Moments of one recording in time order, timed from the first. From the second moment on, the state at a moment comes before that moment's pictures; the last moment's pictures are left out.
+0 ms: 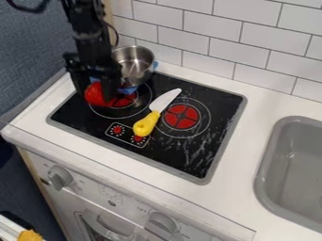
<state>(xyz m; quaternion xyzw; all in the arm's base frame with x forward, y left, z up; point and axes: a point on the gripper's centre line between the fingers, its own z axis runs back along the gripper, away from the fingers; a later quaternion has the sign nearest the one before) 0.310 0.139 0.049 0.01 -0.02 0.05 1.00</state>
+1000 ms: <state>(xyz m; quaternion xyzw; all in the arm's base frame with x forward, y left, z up) 0.388 0.132 0.062 0.03 0.00 0.08 1.00</state>
